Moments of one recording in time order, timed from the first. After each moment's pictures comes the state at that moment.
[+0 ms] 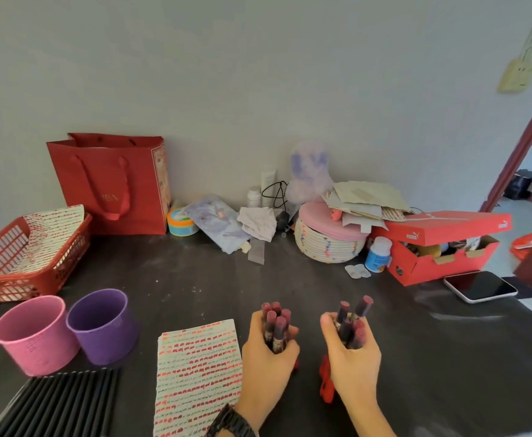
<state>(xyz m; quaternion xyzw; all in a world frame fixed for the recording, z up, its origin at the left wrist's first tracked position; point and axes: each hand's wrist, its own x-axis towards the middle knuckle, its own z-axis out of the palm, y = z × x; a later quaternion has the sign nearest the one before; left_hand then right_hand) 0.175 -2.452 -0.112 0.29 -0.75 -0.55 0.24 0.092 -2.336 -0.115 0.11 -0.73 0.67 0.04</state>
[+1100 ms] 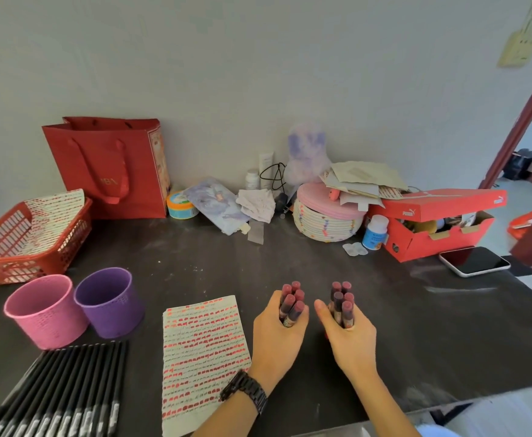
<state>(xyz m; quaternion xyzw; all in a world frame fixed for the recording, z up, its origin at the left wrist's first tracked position) 0.169 -2.438 -0.117 0.24 -0.76 -0.55 0.26 0.089 -2.321 -0.126 0.15 -0.81 0.57 -0.02</state>
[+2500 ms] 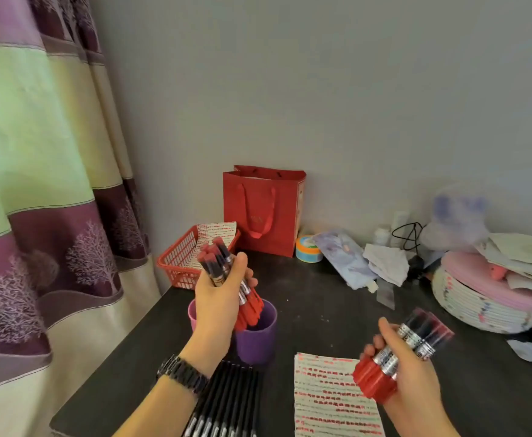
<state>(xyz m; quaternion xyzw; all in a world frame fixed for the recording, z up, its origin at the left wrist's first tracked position) 0.342 -2.640 0.020 0.30 -0.44 -0.62 0.57 0.173 -2.463 -0.028 0.04 -0.46 0.81 -0.35</state>
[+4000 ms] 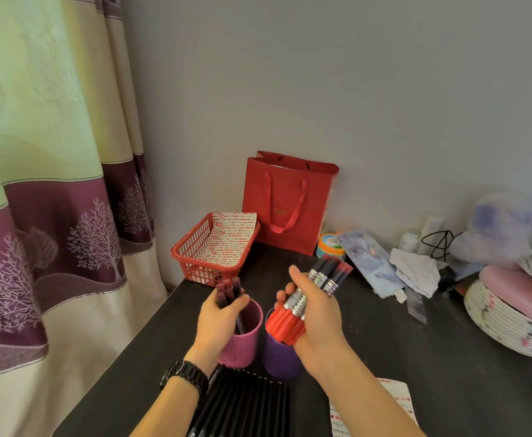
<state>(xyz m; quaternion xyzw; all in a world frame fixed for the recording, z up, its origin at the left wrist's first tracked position) 0.378 -2.749 -0.081 0.44 -0.51 -0.60 0.42 0.273 -2.638 0.002 0.11 -0.44 0.77 -0.45</state>
